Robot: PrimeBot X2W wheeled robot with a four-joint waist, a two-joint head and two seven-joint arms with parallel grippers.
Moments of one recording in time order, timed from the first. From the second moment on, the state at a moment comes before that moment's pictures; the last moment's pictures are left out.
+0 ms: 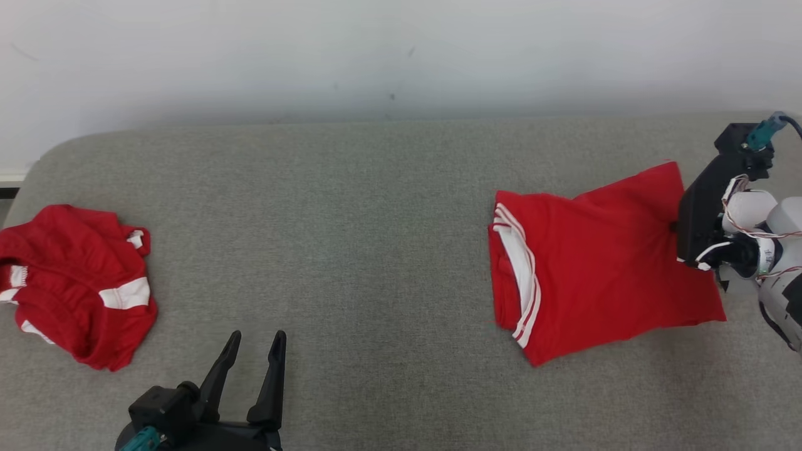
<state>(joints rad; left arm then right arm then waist) -0.11 0.16 -0.38 0.24 -0.44 -0.01 -0.25 -0.98 -0.45 0.89 0.94 1.11 -0.06 0.59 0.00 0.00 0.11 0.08</state>
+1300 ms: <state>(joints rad) -0.21 0.21 -0.40 0.20 -0.39 -0.05 -0.25 -1.12 -0.62 0.96 1.11 0.92 -0.07 0.42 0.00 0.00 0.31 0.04</state>
